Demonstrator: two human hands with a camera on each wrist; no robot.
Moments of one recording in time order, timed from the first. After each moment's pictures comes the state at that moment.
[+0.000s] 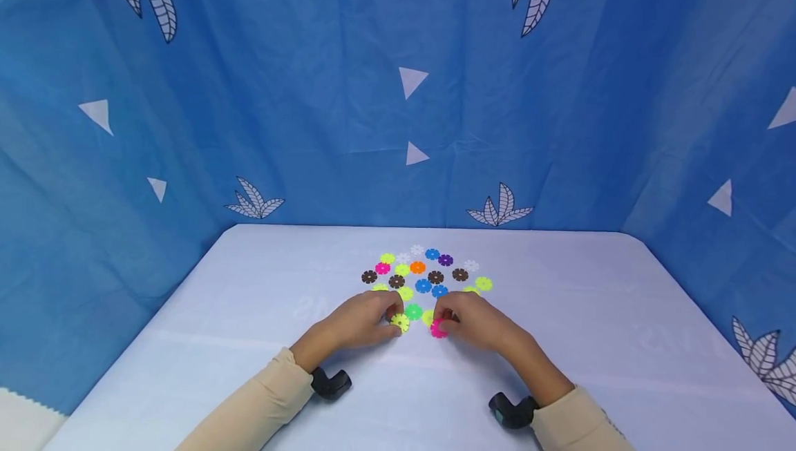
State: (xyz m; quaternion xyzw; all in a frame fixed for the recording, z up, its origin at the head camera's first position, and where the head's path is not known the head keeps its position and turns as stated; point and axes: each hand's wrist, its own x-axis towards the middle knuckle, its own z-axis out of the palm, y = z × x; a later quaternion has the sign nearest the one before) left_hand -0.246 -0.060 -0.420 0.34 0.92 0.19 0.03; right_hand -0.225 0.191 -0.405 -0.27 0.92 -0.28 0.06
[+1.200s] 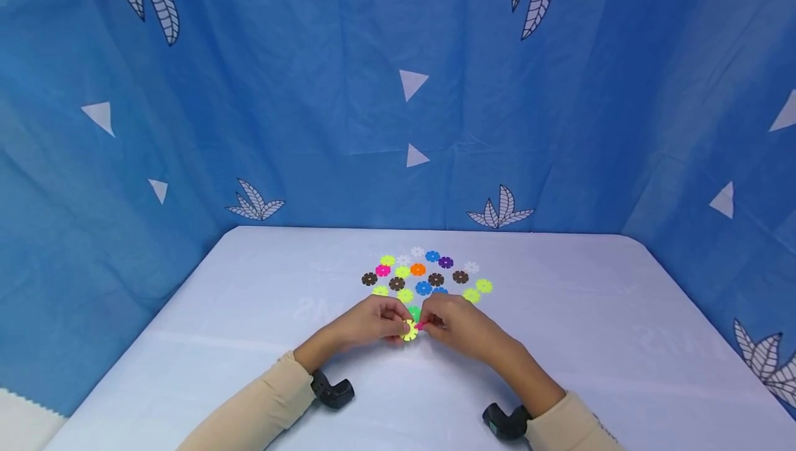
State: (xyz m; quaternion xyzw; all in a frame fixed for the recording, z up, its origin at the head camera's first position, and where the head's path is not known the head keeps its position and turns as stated) left_hand -0.244 -0.055 -0.431 0.21 0.76 0.57 0.23; right_hand -0.220 0.175 -0.408 -0.35 0.89 -0.29 -0.01
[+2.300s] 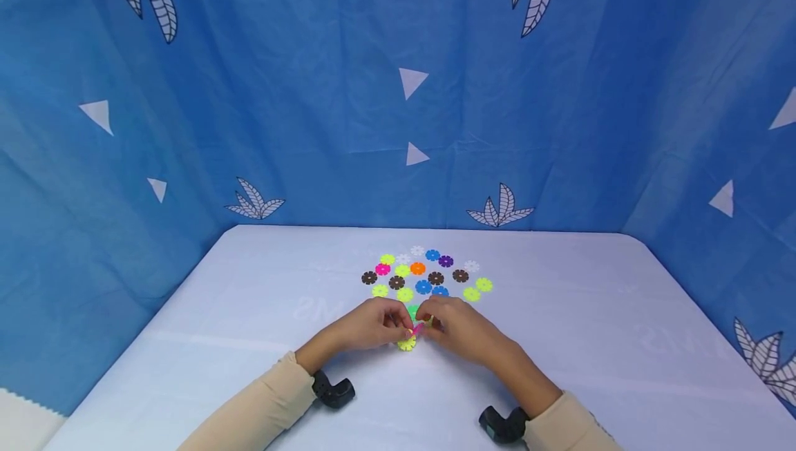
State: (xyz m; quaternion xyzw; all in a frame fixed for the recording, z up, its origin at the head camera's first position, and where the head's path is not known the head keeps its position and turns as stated) left_hand -0.243 -0.054 -0.428 0.30 0.84 0.42 0.16; right_hand -0.220 0.174 -0.417 -0.34 0.90 -0.26 -0.02
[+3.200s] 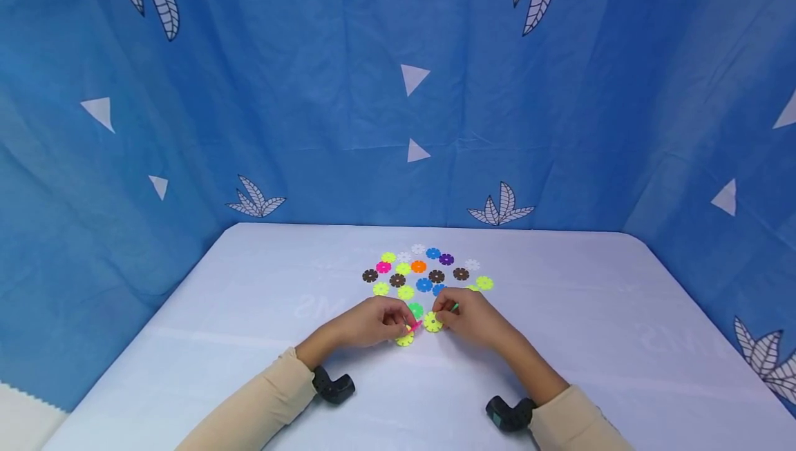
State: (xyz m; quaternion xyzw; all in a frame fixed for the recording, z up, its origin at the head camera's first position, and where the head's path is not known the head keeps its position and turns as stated) left_hand -0.245 -0.057 -0.429 0.32 0.84 0.41 0.17; right_hand -0.228 0.189 -0.421 -0.20 0.89 -0.42 0.07
